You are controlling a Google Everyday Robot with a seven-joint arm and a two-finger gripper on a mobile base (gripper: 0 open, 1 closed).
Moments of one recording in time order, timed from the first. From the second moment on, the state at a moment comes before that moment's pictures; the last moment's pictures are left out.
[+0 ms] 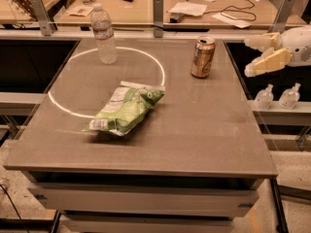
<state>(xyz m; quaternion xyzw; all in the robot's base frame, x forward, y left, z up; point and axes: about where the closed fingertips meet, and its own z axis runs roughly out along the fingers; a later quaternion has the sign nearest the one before) 0.617 -0.252 0.948 -0.45 0.68 0.34 0.47</state>
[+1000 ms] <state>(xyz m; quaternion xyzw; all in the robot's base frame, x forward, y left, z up) 0.662 -0.273 0.919 -0.48 0.63 0.32 0.52</state>
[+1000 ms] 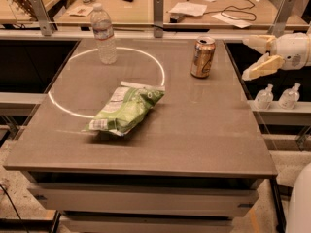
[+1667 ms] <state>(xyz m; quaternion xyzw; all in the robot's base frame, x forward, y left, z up) 0.674 -0.263 0.921 -0.46 0.64 0.32 0.52</state>
